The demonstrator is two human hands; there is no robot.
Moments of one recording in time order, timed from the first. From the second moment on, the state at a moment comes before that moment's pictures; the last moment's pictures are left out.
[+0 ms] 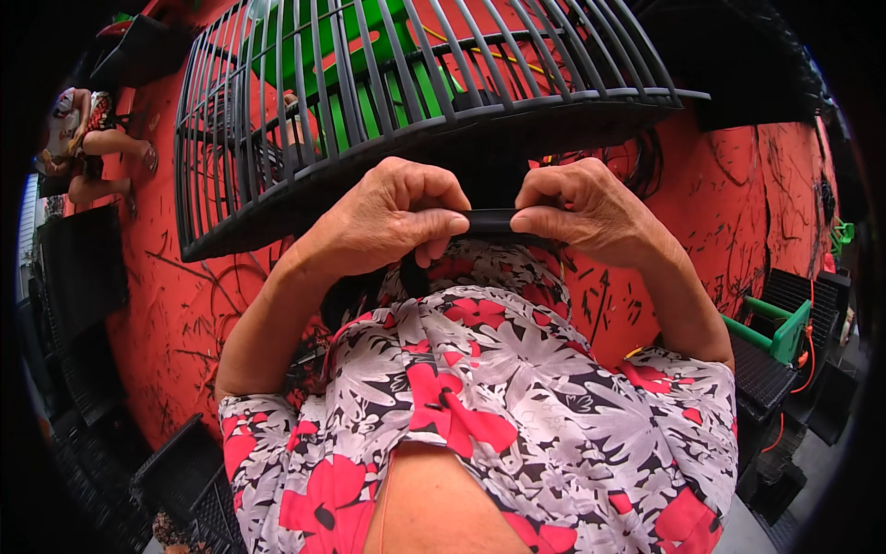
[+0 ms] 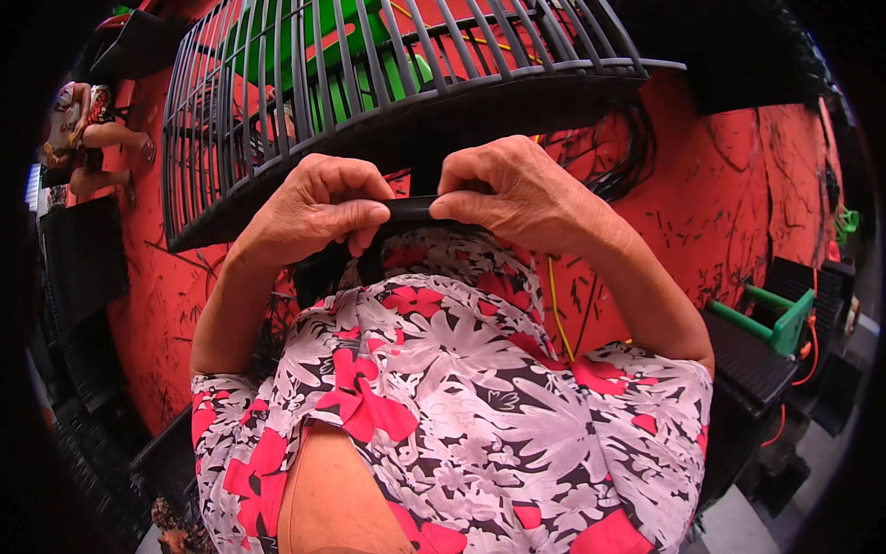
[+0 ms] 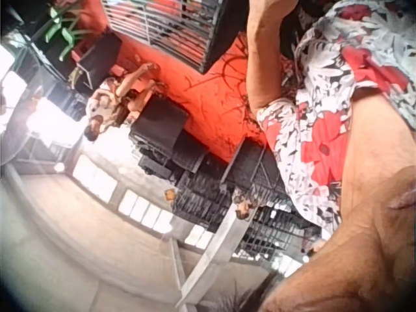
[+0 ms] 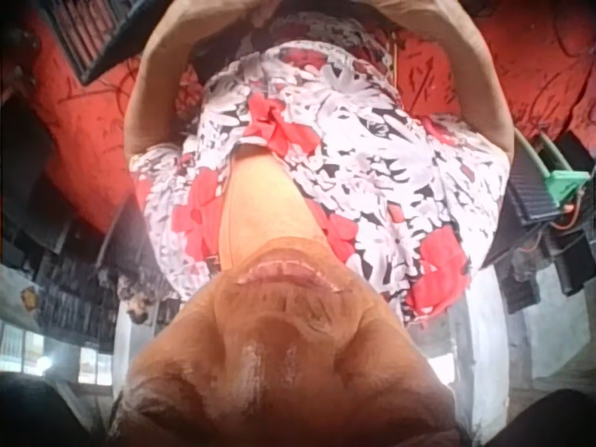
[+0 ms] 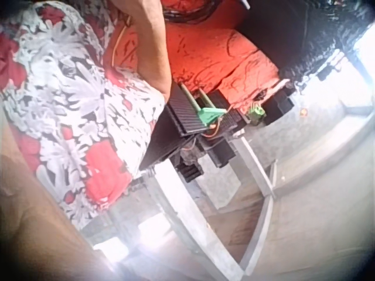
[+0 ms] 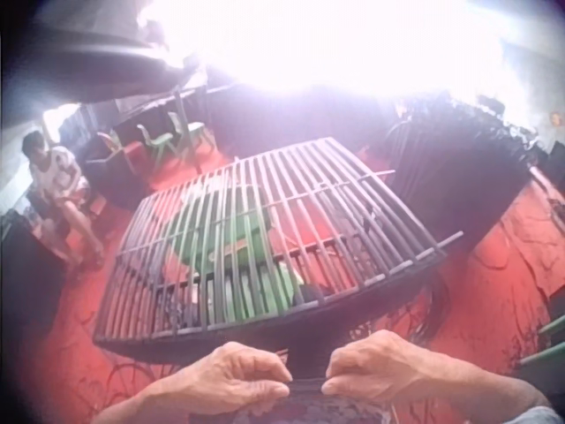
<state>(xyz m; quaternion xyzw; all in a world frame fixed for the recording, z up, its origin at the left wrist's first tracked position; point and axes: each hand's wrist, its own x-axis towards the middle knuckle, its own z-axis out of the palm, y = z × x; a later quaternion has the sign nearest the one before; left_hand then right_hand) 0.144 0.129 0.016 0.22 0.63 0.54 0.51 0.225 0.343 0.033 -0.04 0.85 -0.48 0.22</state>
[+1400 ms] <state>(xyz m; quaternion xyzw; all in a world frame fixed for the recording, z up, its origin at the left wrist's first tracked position) 0.181 0.066 -0.005 -0.02 0.50 0.85 0.16 0.221 0.298 -0.022 -0.24 0.90 -0.35 0.08</state>
